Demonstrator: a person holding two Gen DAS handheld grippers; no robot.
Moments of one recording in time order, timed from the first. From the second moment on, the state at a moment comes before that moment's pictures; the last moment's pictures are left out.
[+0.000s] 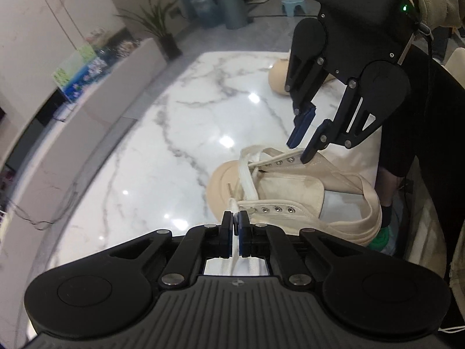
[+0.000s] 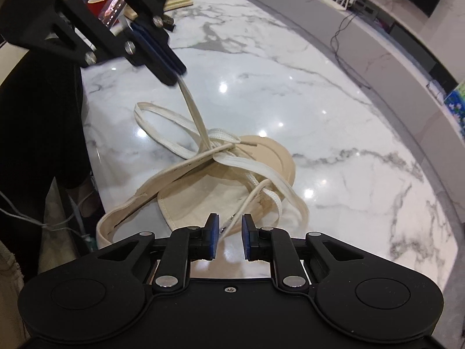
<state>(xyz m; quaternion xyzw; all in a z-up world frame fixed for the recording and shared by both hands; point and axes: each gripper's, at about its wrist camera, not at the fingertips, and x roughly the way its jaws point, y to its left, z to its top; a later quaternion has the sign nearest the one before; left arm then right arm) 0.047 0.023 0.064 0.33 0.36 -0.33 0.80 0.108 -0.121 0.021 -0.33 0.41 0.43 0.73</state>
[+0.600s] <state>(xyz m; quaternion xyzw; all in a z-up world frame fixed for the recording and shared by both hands) -0.030 0.065 0.161 0.37 0.32 -0.22 0.84 0.085 -0.125 0.044 -0.30 0.42 0.39 0.76</state>
